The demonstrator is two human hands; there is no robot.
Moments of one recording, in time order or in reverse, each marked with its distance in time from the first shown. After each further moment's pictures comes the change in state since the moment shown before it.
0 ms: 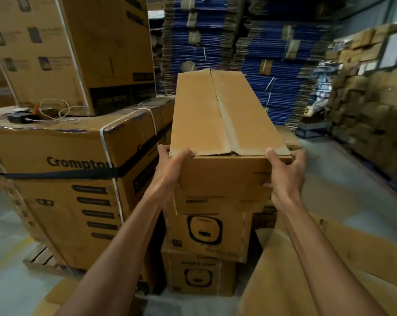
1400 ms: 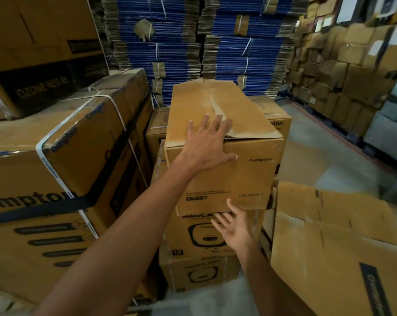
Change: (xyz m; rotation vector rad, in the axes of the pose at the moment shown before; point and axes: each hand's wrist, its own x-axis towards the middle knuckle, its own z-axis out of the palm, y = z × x) left_hand 0.234 -0.027 0.058 1.295 -0.452 0.753; right_hand 0.002 0.211 0.188 0.662 -0.056 0.915
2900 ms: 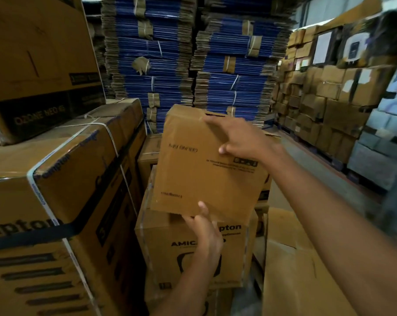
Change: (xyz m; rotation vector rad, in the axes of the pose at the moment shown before) left_hand -0.057 0.082 0.111 -2.308 0.645 -0.942; right_hand -0.103 -0.215 0.177 -2.094 -0.206 -1.308
